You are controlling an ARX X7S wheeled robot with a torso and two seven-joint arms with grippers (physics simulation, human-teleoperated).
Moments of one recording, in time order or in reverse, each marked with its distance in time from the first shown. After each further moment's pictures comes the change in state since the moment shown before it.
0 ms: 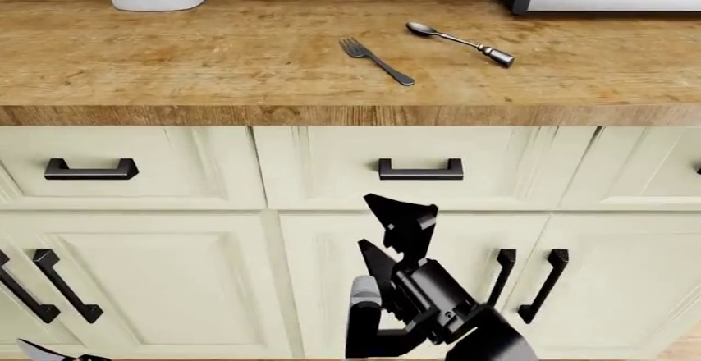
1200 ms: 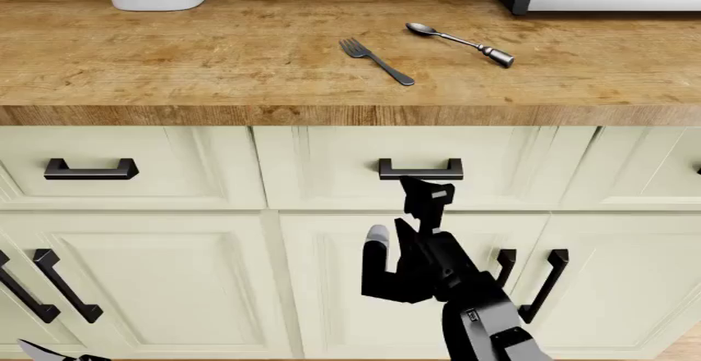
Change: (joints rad) left arm 0.001 -0.017 0.018 0.000 -0.004 -0.002 -0.023; right arm 0.143 -0.095 0.003 0.344 -0.055 0.102 0.034
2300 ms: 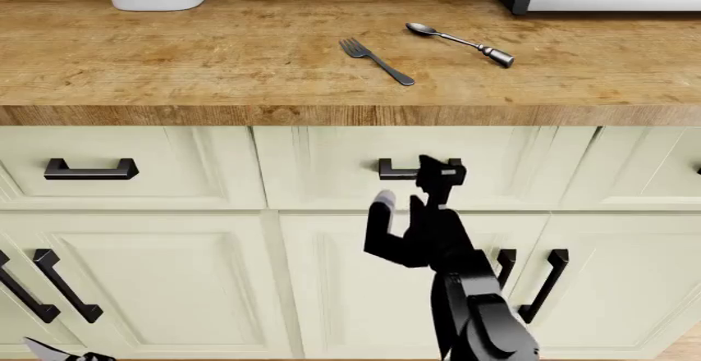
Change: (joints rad) left arm -0.010 -0.015 0.019 -0.009 -0.007 -0.013 -0.013; right arm 0.131 -0.128 0.023 0.286 0.000 0.097 0.132
